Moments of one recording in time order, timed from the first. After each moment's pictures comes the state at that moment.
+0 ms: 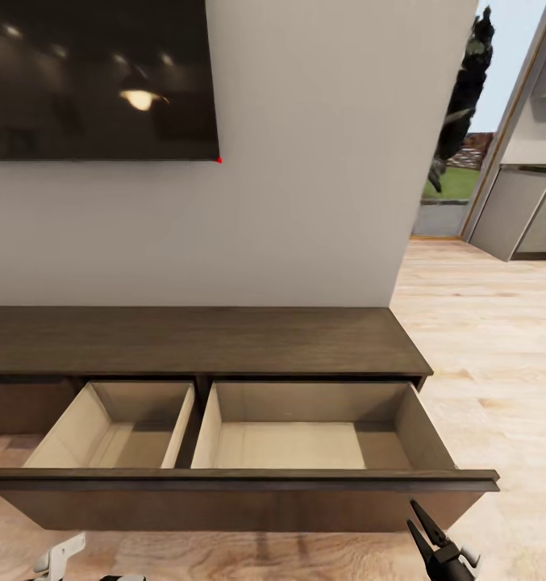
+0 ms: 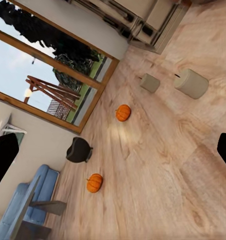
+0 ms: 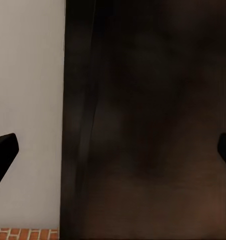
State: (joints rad) left arm -0.05 -0.04 -0.05 -1.12 -0.01 0.47 1.57; right arm -0.34 -0.18 -0.87 -0.11 -0.39 0.15 1.35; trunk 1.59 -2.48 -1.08
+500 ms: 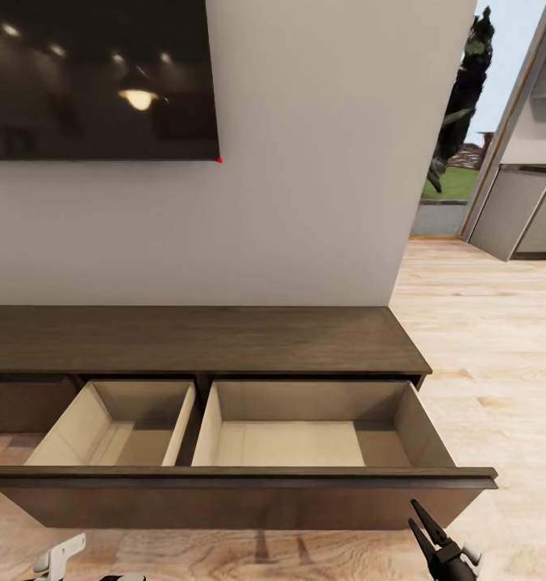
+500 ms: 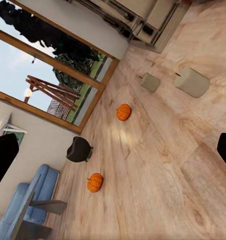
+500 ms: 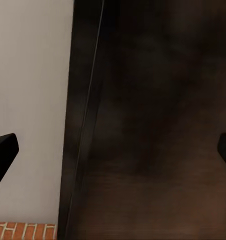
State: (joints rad) left arm -0.05 -0.04 -0.05 -1.12 -0.01 0.47 1.57; right arm -0.34 -0.19 -0.87 -0.12 -0.38 0.15 1.35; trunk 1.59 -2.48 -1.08
